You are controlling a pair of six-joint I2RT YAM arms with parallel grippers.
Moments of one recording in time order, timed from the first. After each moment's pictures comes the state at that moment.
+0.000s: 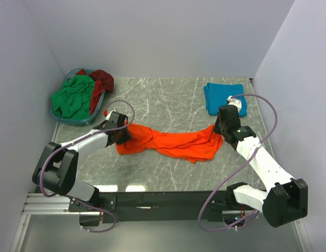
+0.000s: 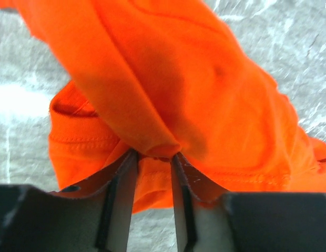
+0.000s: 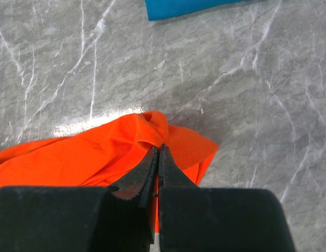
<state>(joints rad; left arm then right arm) -0.39 1.45 0.76 -0.27 -0.13 -0.83 0.26 1.12 0.83 -0.46 0.31 0.44</state>
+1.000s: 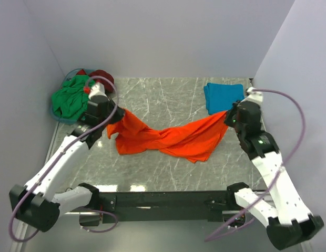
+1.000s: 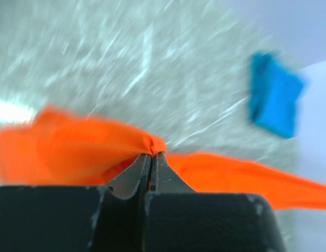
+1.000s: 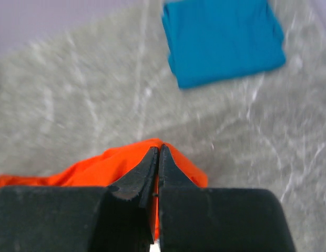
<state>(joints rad) -0.39 1.11 0.97 -0.37 -0.16 -0.78 0.26 0.91 0.99 -0.57 0.32 0.42</state>
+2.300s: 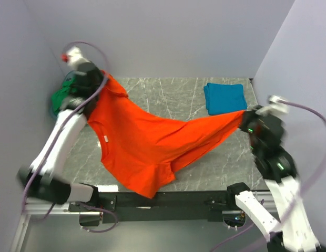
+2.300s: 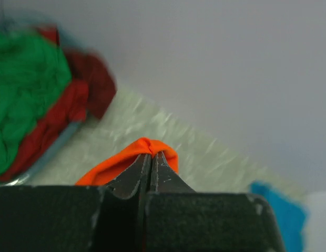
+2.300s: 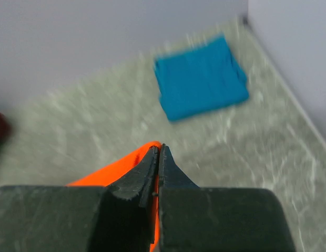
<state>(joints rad) -0.26 1.27 1.47 -0.33 -0.45 -0.63 0.25 0.66 1.13 -0.65 0.42 0.38</state>
